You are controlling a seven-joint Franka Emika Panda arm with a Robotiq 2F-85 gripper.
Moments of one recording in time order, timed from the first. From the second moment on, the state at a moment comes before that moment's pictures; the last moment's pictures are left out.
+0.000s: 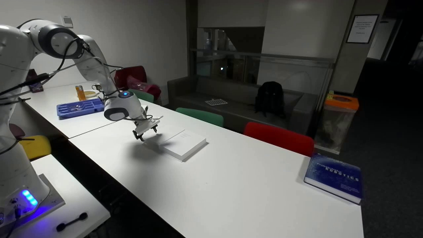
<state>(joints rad) -0.25 0.53 0.32 -2.34 0.60 3.27 -1.95</state>
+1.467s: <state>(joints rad) 0.06 0.30 0.01 -2.38 0.46 3.46 -1.67</state>
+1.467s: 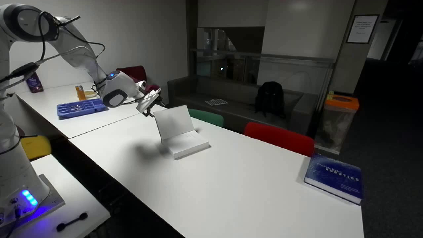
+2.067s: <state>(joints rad) 0.70 0.27 -0.62 -2.35 0.81 3.46 -1.74</state>
